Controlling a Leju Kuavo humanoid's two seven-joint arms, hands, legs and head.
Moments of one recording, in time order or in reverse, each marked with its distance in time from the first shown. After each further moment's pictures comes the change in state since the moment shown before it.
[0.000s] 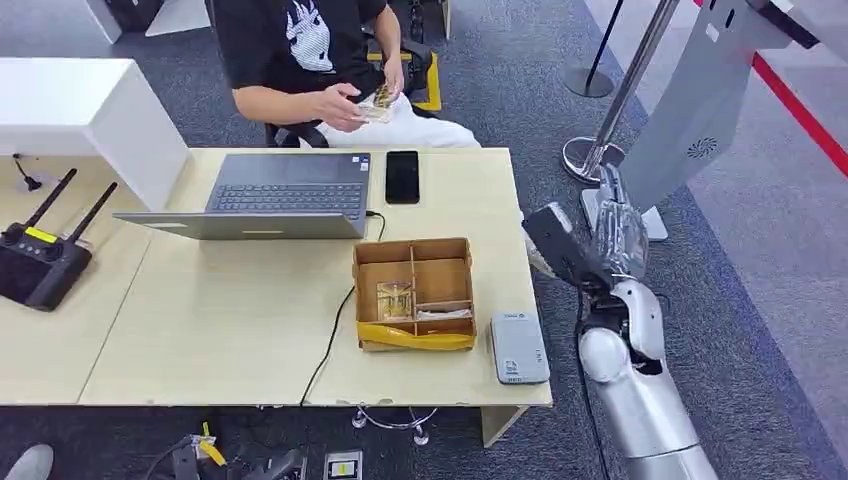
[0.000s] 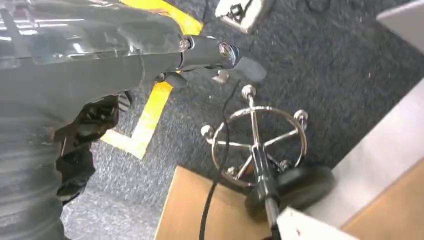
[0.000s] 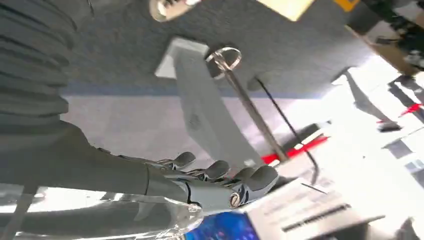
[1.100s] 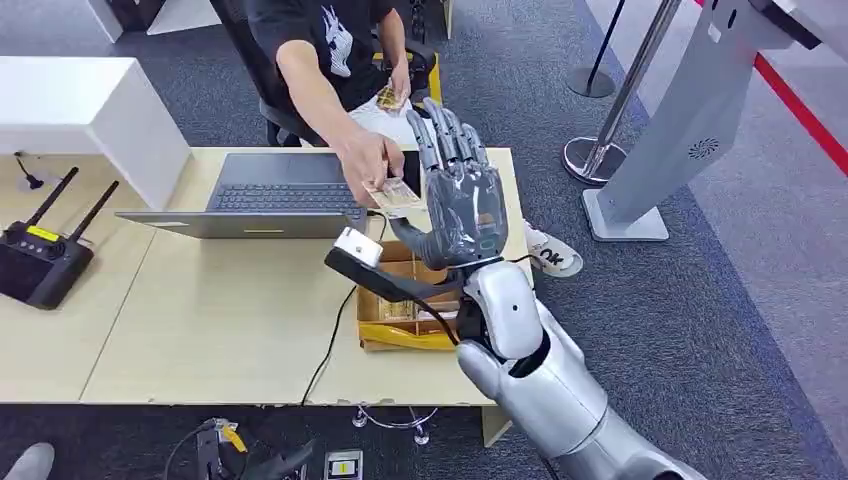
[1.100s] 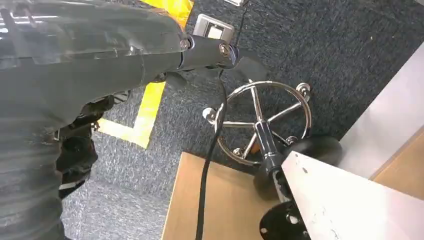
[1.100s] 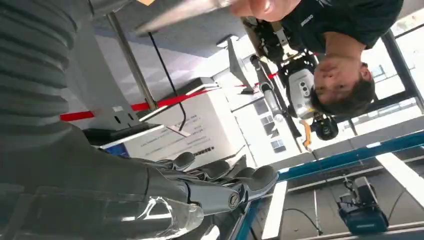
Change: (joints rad) left arm -0.090 -0.020 -0.138 0.108 0.060 -0.061 -0.033; right arm -0.195 0.145 0.472 -0.051 0.313 -0.006 0.103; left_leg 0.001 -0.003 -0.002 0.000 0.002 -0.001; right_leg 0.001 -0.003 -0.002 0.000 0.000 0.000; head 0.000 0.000
